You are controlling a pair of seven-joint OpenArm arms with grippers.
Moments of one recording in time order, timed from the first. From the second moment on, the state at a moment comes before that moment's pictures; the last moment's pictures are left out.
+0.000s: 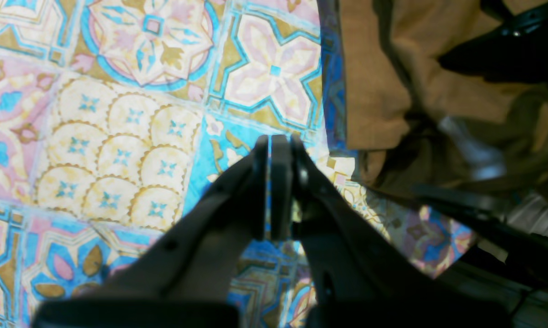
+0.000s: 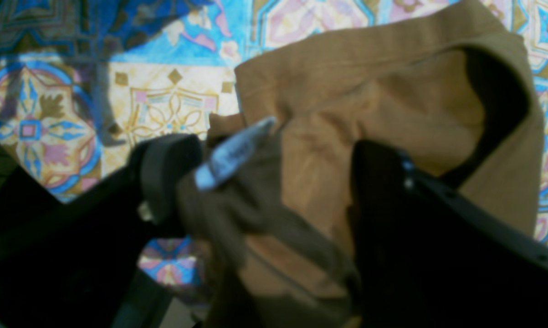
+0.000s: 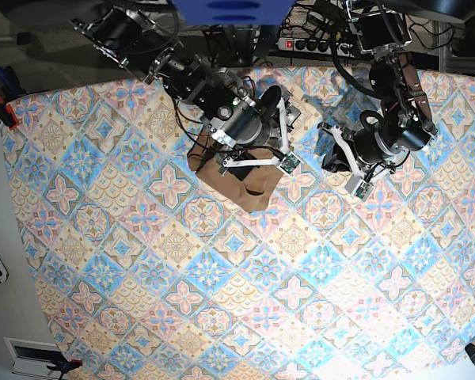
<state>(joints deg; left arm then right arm) 6.8 -7.6 -18.9 105.4 -35.5 -40.8 73.0 7.6 4.8 -48.9 104.3 4.0 0.8 -75.1</state>
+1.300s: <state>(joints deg) 5.3 -7.8 -15.2 105.3 -35.1 -40.8 73.1 -3.4 15.3 -43.3 110.0 5.7 -11.3 -35.8</state>
